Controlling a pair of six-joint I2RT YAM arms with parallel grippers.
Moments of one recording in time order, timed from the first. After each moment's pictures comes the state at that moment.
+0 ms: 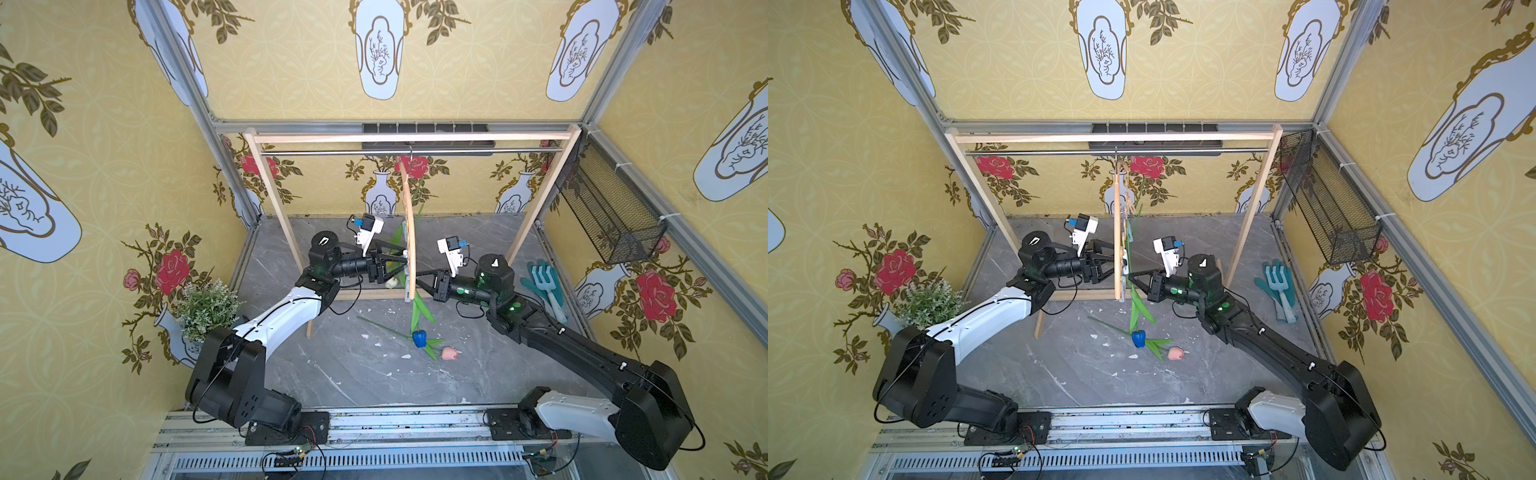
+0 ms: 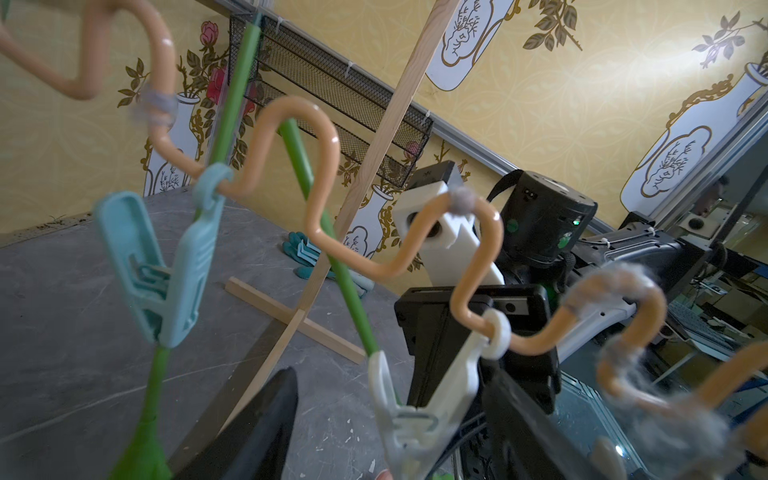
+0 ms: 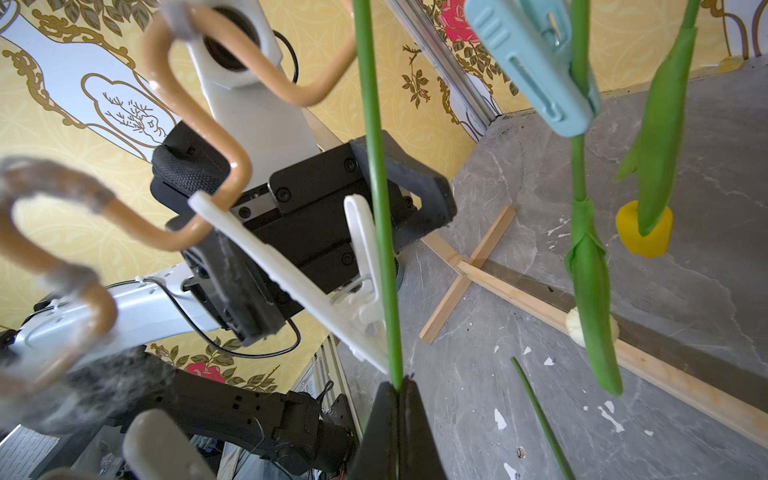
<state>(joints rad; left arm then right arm) -0.45 1.46 0.95 0.57 0.99 -0.52 0.69 1.20 0.79 0.25 -0.59 0.68</state>
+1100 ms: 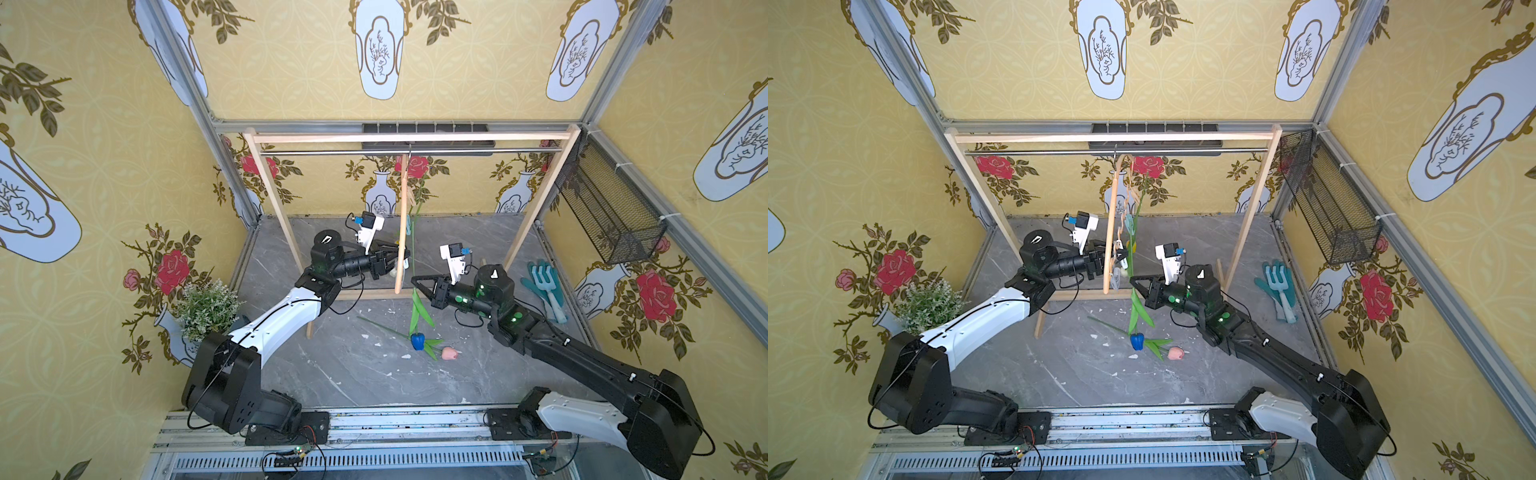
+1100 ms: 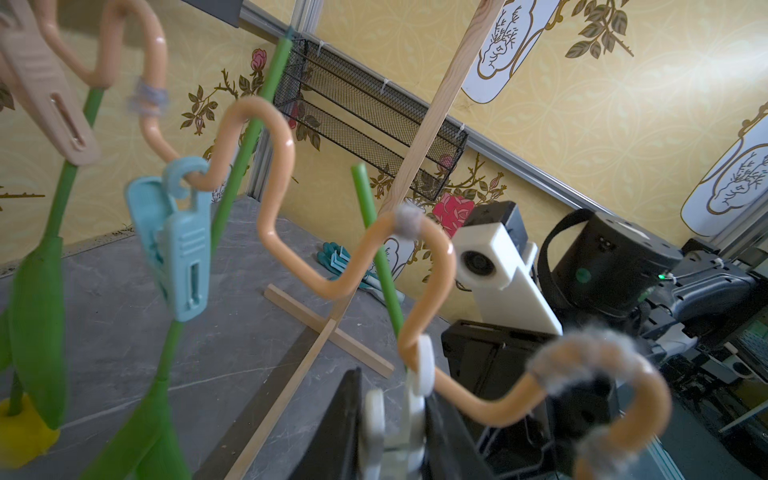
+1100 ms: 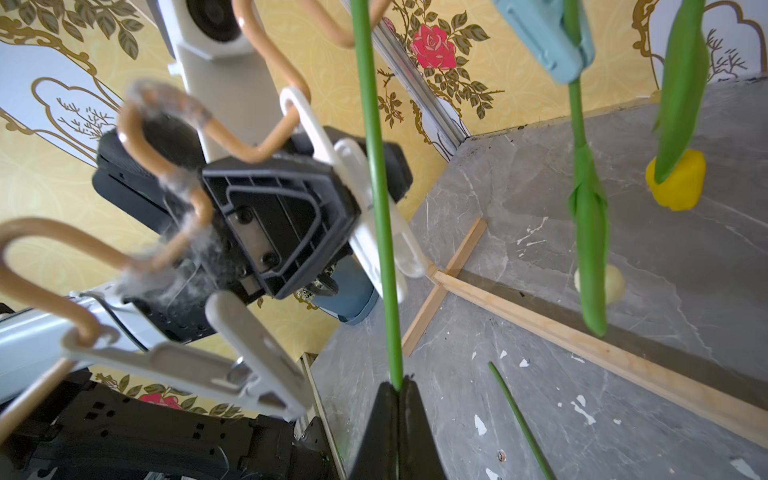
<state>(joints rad) -0.49 1.44 0.96 0.49 0.85 -0.48 0.80 1.13 0.71 0.26 -0.36 0.67</state>
